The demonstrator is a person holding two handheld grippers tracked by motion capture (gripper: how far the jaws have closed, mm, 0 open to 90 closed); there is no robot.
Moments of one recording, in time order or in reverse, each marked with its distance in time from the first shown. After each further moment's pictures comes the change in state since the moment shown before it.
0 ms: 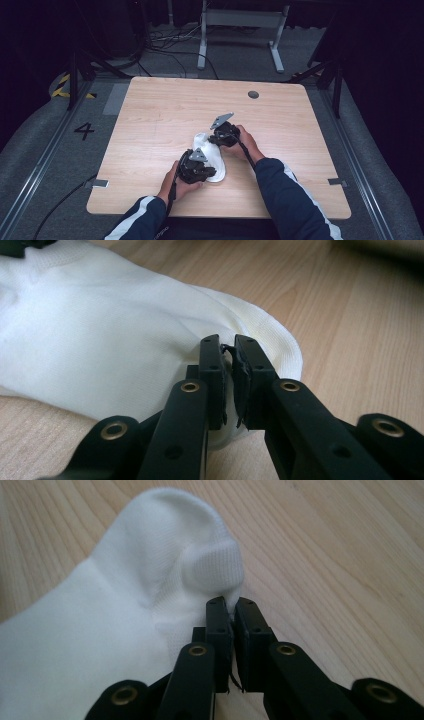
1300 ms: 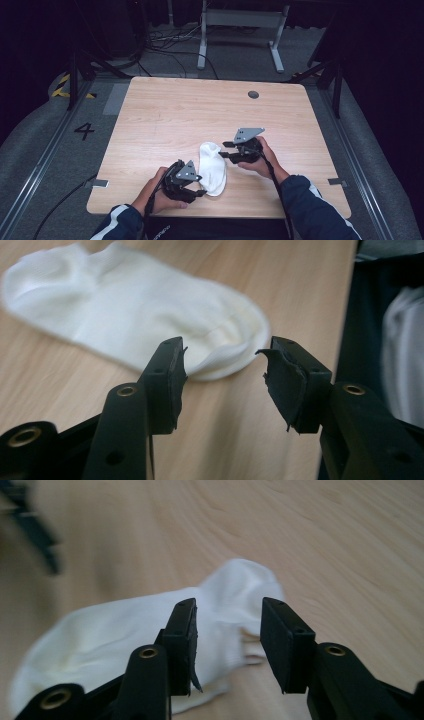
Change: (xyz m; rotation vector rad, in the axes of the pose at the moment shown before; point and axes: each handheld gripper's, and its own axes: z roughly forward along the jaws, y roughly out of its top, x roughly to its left) left arm -0.033 -0.014 -0.069 0.083 0.038 0.196; right arm 0.041 -0.043 -0.082 -0.238 0.089 -0.013
